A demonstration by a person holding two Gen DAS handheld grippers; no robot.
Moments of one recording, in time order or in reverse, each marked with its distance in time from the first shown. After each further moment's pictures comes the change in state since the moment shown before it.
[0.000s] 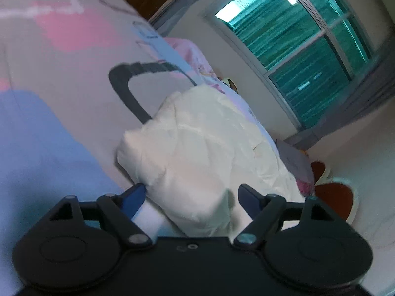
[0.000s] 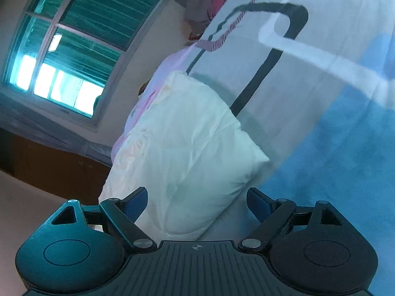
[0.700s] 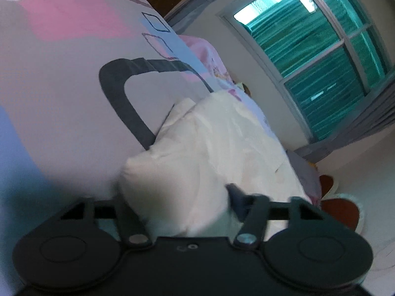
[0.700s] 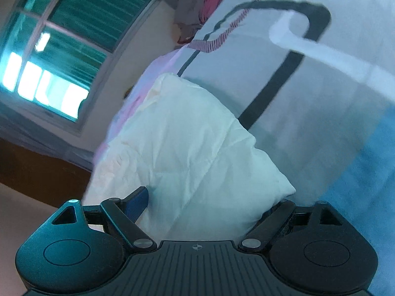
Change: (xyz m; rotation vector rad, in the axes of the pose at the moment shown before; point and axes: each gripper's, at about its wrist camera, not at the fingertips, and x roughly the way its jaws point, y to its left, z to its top) left arm 0.053 0.002 0.022 -0.040 -0.004 0.051; right arm 0.042 0.020 0.007 -0.095 -0.038 -0.132
